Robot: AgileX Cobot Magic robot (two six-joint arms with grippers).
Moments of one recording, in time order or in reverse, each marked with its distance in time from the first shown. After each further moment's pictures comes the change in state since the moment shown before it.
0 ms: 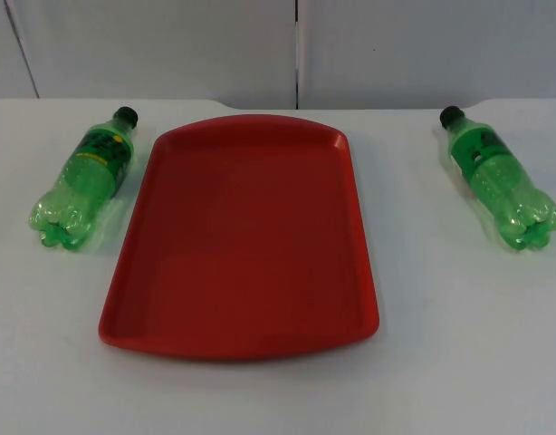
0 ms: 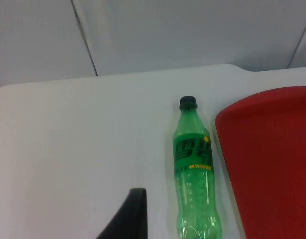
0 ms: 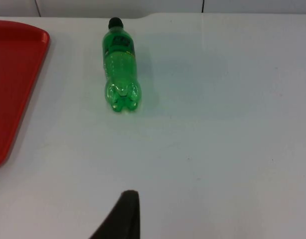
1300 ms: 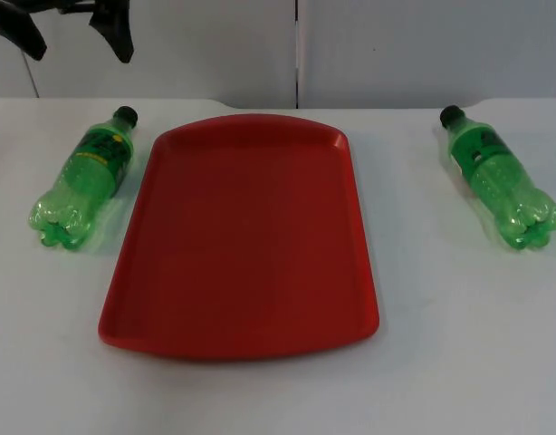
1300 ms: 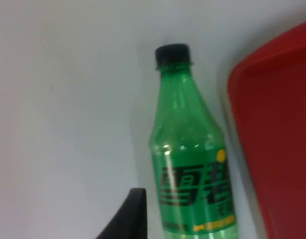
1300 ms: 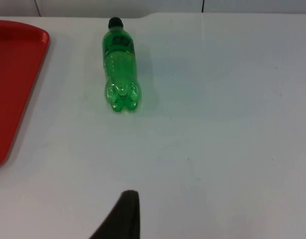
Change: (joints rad) right arm 0.000 0.000 0.000 0.000 0.000 0.000; left arm 0.000 1.122 -1.119 -0.066 0.546 0.078
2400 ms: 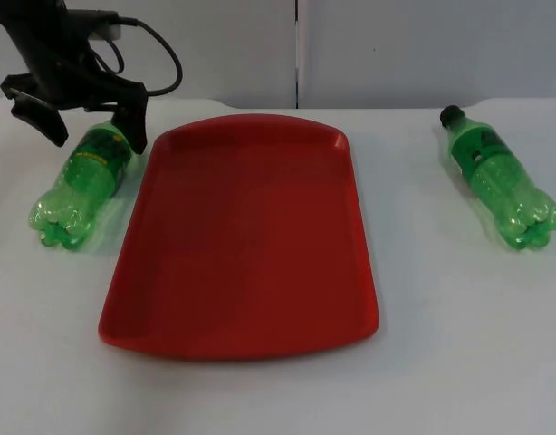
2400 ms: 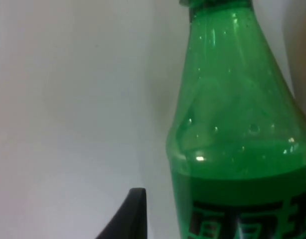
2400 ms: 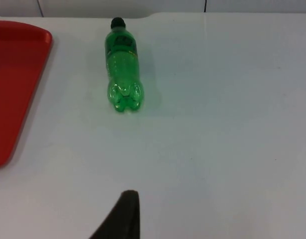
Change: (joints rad) right arm 0.000 0.000 0.000 0.010 0.000 0.000; left arm 0.000 0.201 -0.011 0.014 -0.065 0.030
